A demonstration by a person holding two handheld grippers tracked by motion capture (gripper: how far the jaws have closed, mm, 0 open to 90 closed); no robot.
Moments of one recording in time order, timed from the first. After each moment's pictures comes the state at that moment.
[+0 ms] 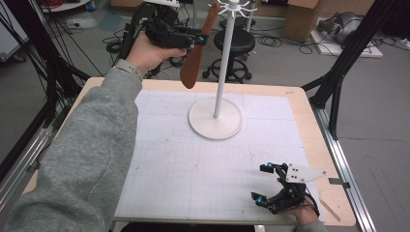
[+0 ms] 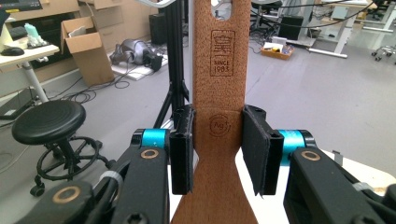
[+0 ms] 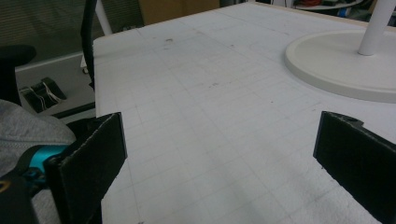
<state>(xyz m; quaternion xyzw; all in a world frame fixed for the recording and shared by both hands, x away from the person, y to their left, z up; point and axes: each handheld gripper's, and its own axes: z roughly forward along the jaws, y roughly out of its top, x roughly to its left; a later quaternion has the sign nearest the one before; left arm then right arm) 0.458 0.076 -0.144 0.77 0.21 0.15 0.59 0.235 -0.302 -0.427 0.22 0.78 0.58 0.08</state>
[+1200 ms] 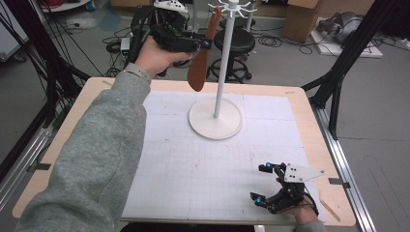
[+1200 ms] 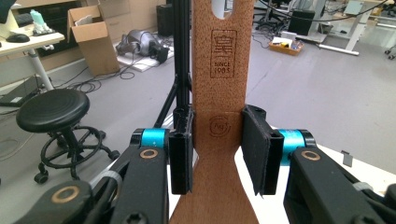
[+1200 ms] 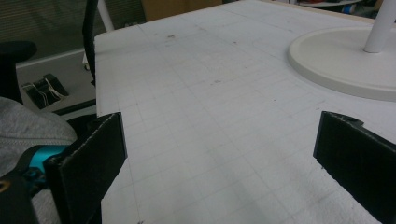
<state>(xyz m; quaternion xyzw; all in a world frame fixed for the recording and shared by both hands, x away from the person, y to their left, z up) 0.463 0.062 -0.156 0.77 0.23 0.15 0.57 0.236 -0.300 -0.428 0.22 0.79 0.57 0.07</state>
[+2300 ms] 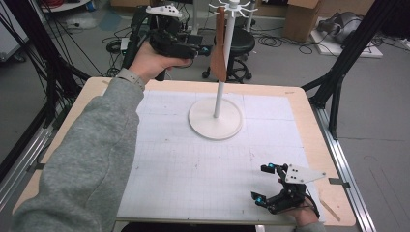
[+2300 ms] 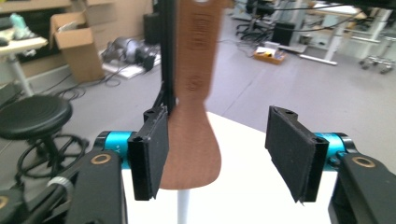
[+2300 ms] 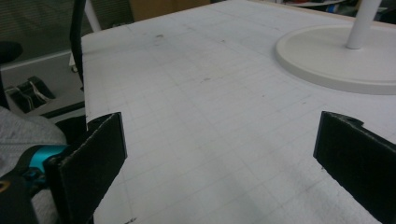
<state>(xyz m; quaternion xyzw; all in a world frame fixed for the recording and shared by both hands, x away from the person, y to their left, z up) 0.451 0.075 -0.169 0.76 0.19 0.12 0.61 0.233 -0.304 -0.429 0.23 0.78 0.57 0.10</state>
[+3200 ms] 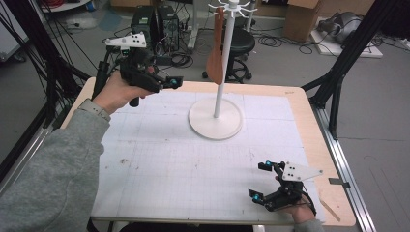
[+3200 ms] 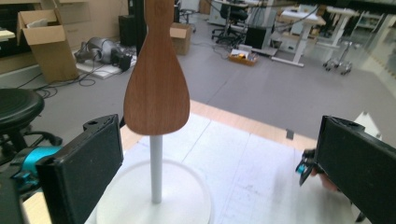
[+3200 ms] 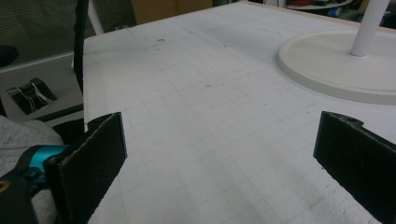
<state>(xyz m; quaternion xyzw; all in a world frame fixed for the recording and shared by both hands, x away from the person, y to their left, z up) 0.405 0.138 -0.210 0.76 0.18 0.09 0.62 0.239 -0.296 -0.427 0.23 0.78 0.57 0.09</state>
